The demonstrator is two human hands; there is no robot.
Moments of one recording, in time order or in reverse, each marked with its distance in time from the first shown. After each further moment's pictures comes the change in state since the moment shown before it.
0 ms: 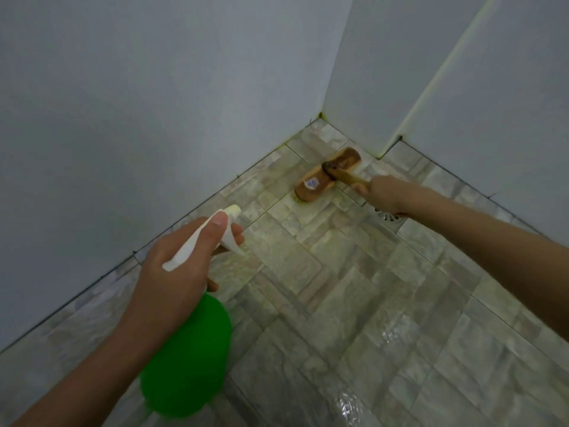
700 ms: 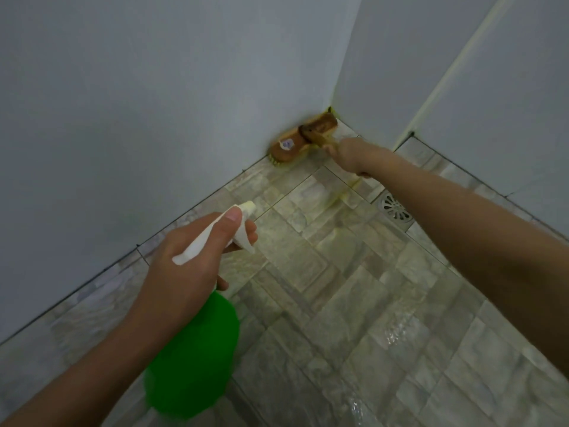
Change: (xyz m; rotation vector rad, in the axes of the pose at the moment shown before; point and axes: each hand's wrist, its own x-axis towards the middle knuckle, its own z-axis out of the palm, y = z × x) left_hand -0.001 -0.004 0.008 0.040 -0.036 0.003; right_hand 0.043 -0.065 -0.031 0.168 0.126 -0.102
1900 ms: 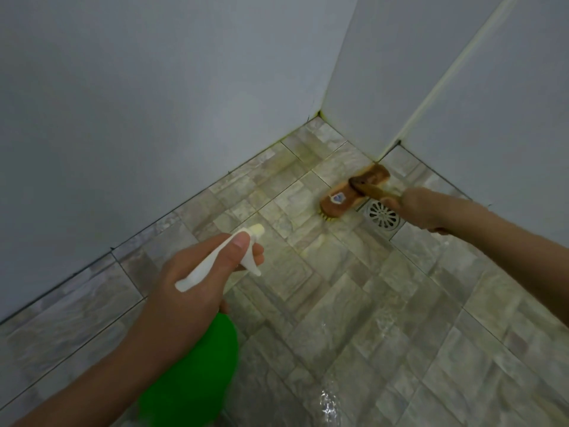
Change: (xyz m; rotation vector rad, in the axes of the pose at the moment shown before) left_hand -0.004 -0.003 0.018 -0.065 -0.069 -0.036; right_hand -0.062 0.123 0.009 -0.277 -0.154 0.129
